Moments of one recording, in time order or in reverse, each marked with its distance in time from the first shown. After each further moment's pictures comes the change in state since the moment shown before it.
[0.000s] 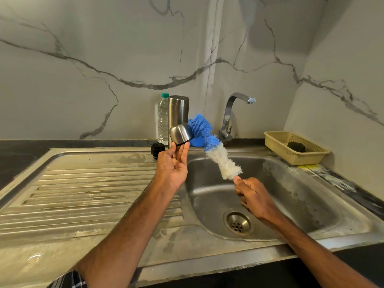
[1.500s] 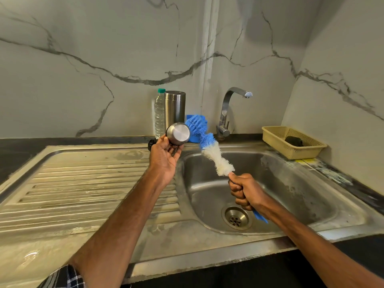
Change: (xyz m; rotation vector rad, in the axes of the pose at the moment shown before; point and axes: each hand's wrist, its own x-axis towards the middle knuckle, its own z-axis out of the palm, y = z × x) left_hand 0.026 0.009 -0.008 0.465 -0.113 0.218; right_hand 0.002 -0.014 0.000 0.384 -0.169 0.378
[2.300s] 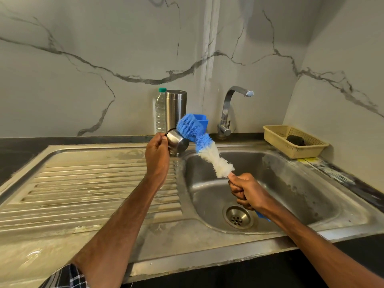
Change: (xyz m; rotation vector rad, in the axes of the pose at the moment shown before) left_hand 0.009 -0.002 -0.023 0.703 0.014 0.477; right_hand -0.006 -0.003 0.003 -0.133 -0.003 -0.098
